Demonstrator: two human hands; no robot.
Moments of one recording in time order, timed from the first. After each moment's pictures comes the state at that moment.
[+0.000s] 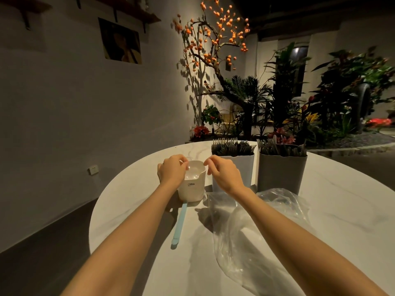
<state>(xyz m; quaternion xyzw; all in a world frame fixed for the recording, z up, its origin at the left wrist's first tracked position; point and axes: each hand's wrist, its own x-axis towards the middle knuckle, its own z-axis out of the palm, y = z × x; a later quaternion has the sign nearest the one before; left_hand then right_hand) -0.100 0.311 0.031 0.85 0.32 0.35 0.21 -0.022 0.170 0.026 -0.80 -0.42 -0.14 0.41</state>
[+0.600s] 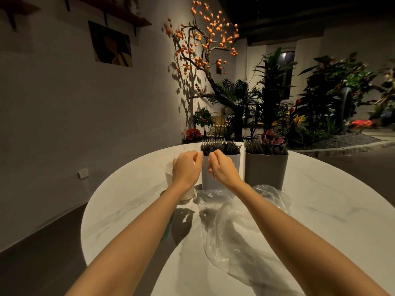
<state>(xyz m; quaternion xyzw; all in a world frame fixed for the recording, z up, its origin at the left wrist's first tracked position) -0.093 0.245 0.044 0.86 0.16 0.42 0.25 -0.022 0.141 0.039 -0.79 -0.37 -0.07 0.47</state>
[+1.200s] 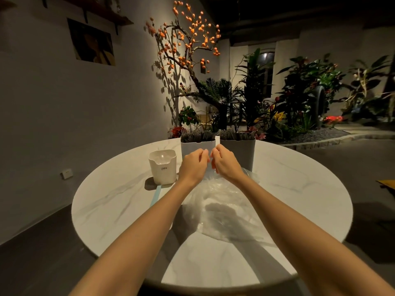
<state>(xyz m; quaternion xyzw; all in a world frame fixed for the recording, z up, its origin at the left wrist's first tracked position) -0.120 0.148 0.029 0.86 0.09 0.37 0.35 -0.057 0.051 0.036 -0.81 -0.33 -0.09 0.47</state>
